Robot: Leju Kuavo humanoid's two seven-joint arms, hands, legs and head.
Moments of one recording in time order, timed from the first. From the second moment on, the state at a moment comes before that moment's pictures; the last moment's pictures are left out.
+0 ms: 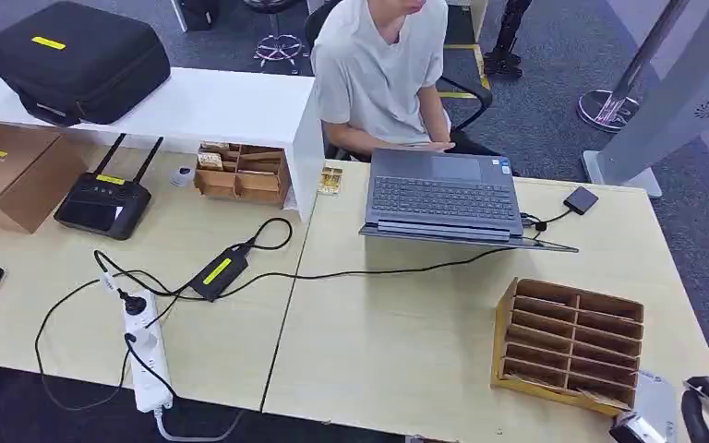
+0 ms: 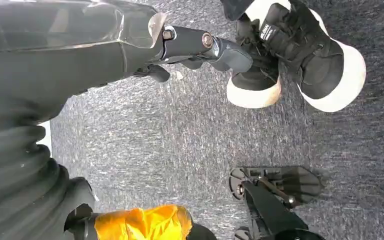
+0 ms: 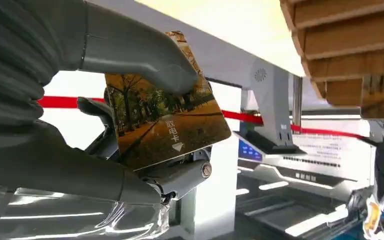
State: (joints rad) left arm -0.07 -0.23 1.10 -0.21 -1.26 0.09 -0.01; right arm 0.34 -0.29 -0.47 -1.55 1.05 -0.45 -0.32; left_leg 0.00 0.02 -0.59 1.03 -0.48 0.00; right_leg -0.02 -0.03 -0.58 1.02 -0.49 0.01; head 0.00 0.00
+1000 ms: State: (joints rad) left arm -0.07 -0.23 1.11 -0.21 -1.27 0.09 -0.01; right arm 0.31 -0.11 -0.62 -1.42 1.12 -0.39 -0.42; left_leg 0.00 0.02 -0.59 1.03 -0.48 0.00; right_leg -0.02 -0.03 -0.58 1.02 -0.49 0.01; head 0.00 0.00
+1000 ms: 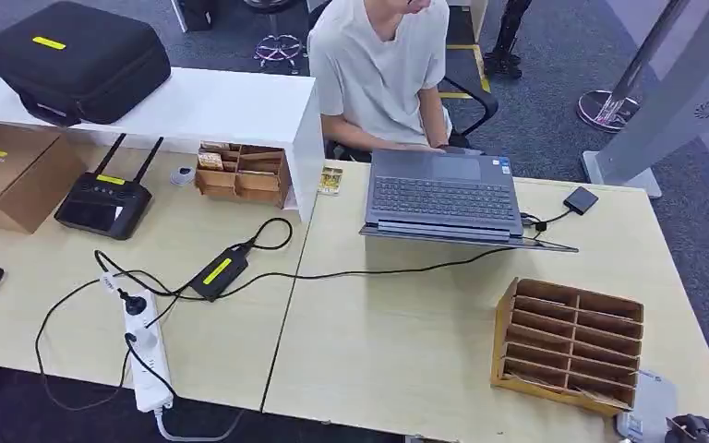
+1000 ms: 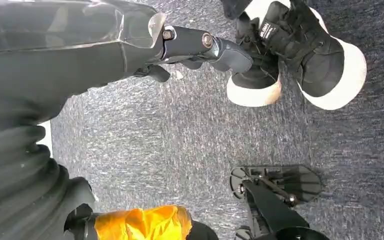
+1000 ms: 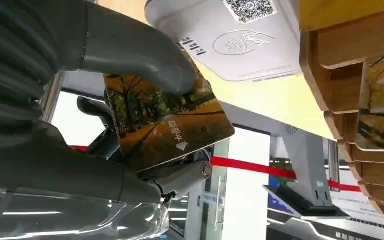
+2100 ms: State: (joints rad) left arm -0.07 -0.22 1.11 -0.21 -1.31 0.08 -0.01; right arm 0.26 -0.21 -0.58 -1.51 0.95 -0.39 -0.30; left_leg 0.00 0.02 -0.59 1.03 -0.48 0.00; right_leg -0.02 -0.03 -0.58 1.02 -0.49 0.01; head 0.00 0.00
